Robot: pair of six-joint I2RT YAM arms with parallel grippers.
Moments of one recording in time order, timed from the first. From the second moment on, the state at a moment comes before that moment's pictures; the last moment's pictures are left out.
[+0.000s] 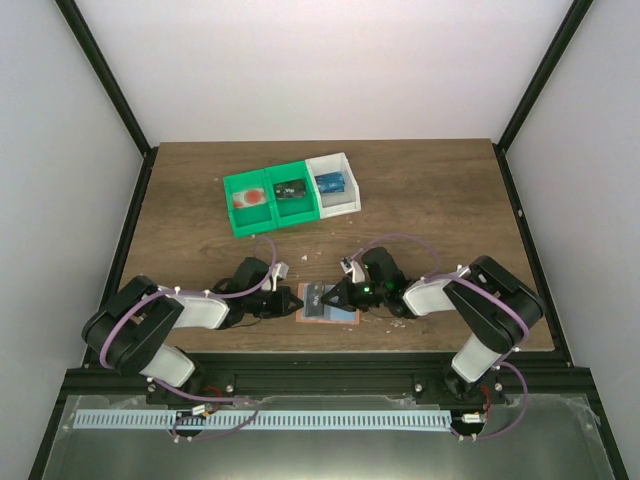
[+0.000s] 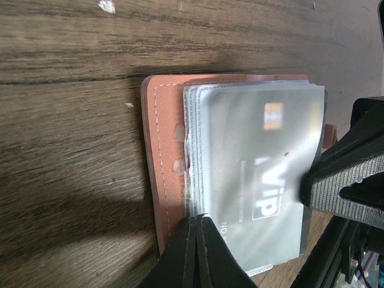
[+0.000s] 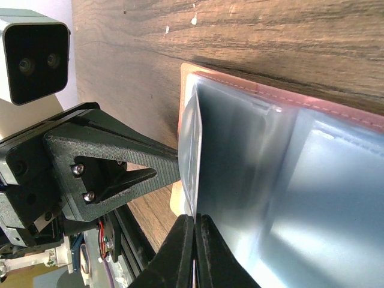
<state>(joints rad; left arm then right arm) -0.63 1.49 0.36 0.33 0.49 -0.78 0.68 1.63 0.49 0.45 -0.66 0.91</state>
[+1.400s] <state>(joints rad) -0.63 1.50 0.37 0.31 0.49 -0.78 0.67 1.58 0.49 0.40 -0.64 0.89</state>
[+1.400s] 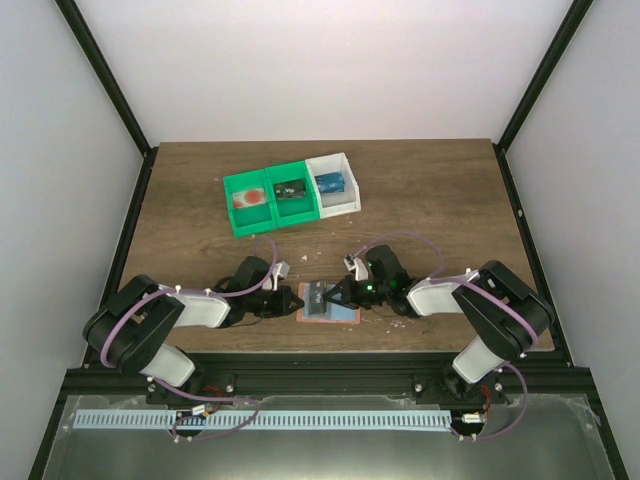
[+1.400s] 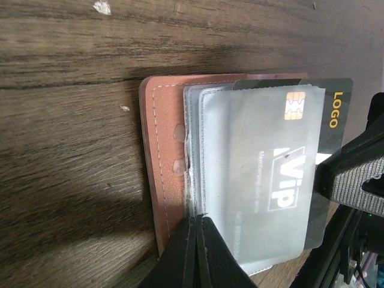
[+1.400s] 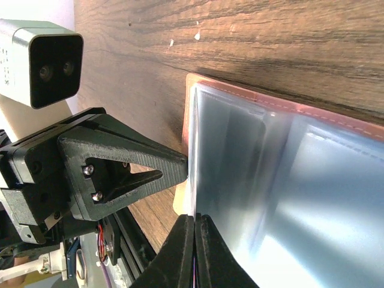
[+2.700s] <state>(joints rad) -0.63 1.29 0.51 0.04 0.46 -0.74 0.64 1.12 0.54 -0.09 -0.47 0.61</state>
